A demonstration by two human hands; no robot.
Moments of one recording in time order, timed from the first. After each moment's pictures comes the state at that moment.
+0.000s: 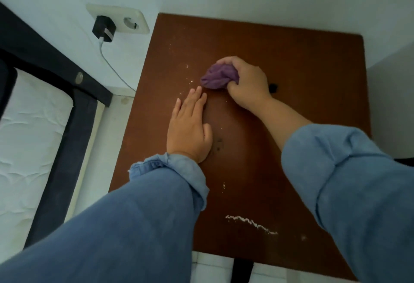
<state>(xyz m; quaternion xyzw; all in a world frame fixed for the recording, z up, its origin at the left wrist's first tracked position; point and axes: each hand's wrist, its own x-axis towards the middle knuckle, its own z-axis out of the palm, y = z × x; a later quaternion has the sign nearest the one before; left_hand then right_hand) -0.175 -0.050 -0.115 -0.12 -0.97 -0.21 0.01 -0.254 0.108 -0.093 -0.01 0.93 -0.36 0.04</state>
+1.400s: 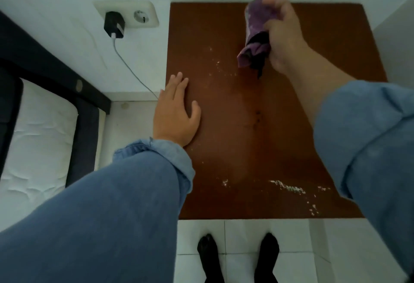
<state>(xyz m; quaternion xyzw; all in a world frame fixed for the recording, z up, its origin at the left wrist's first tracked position) -0.183 -0.163 -0.124 -0.13 -0.95 -0.28 0.03 -0.246 0.059 -0.036 0.26 0.69 -0.68 -0.08</state>
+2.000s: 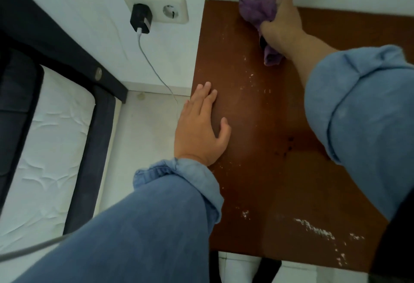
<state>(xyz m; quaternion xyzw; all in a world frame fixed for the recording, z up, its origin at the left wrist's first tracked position) -0.186 -0.159 -0.121 -0.11 -0.95 -0.29 0.02 -0.359 0.044 -0.084 0.15 0.90 -0.41 0.01</state>
